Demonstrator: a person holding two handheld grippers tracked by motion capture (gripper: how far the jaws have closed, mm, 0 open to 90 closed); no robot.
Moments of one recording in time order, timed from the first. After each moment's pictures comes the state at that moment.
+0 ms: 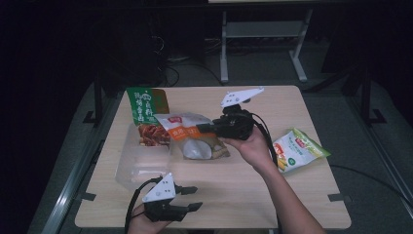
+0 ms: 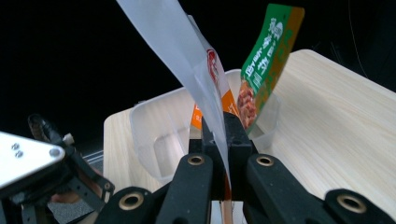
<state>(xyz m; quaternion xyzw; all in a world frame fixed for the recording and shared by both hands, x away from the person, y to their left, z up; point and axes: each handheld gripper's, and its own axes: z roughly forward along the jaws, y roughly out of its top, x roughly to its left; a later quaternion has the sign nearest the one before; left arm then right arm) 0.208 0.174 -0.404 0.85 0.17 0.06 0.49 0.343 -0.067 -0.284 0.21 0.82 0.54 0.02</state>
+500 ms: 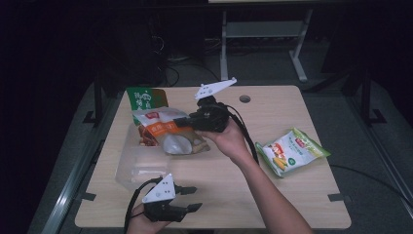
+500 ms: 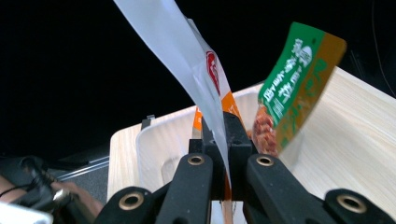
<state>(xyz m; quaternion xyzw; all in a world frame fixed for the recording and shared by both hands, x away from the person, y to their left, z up) 0.207 0.174 -0.405 0.85 0.17 0.06 0.49 0.360 -0.013 -0.276 0.19 0.82 0.55 0.00</state>
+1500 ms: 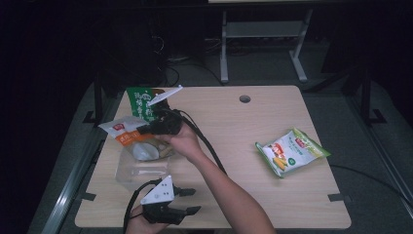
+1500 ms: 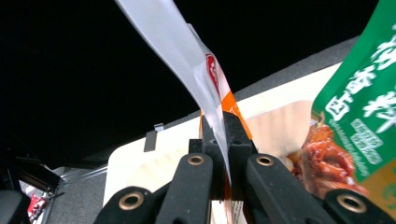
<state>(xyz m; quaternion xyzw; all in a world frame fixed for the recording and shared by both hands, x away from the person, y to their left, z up) 0.207 0.178 -0.408 0.86 0.15 0.06 0.49 0.397 0.104 -0.327 0.20 0.83 0.52 -0.08</state>
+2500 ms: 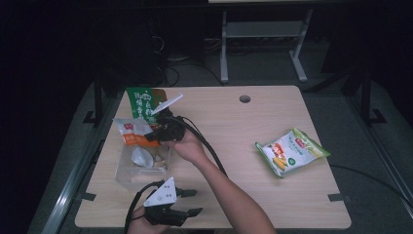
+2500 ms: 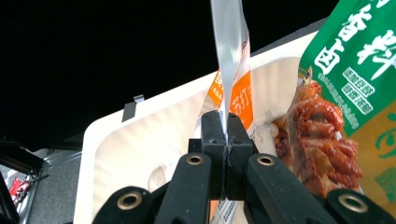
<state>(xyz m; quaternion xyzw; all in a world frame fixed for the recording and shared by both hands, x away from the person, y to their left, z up) 0.204 0.173 -0.410 0.86 0.15 0.06 0.48 0.396 0.096 -0.353 0.21 0.85 0.48 -0.05</state>
